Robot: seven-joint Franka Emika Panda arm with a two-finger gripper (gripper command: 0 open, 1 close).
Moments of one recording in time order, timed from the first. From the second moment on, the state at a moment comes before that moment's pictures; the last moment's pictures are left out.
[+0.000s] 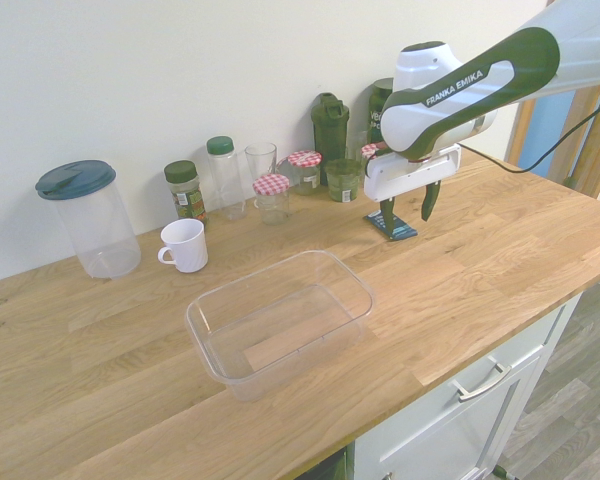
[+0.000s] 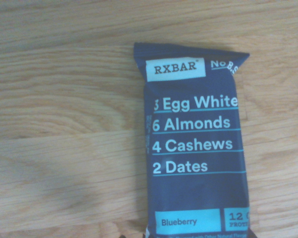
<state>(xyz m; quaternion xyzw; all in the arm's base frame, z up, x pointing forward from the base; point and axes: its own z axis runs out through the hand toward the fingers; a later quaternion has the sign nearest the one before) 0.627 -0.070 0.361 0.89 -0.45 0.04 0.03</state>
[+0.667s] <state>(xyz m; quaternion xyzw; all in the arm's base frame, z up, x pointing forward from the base) 0.645 -0.070 0.351 0.89 -0.45 0.04 0.03</state>
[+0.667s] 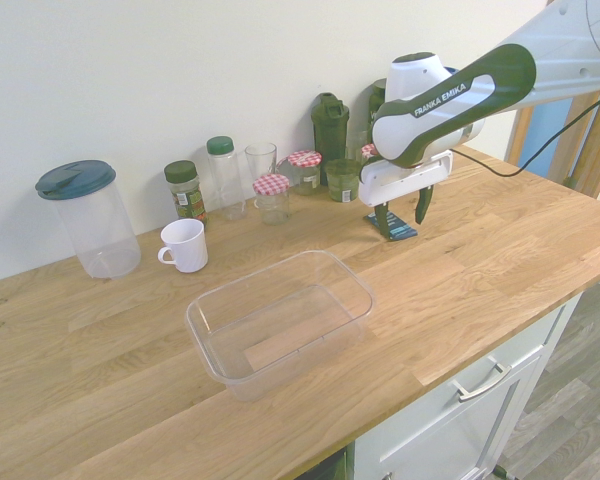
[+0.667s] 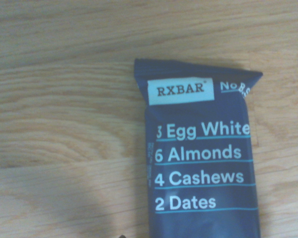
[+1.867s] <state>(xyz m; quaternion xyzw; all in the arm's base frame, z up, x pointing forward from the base) 0.650 -0.065 0.341 0.90 -0.44 0.05 0.03</state>
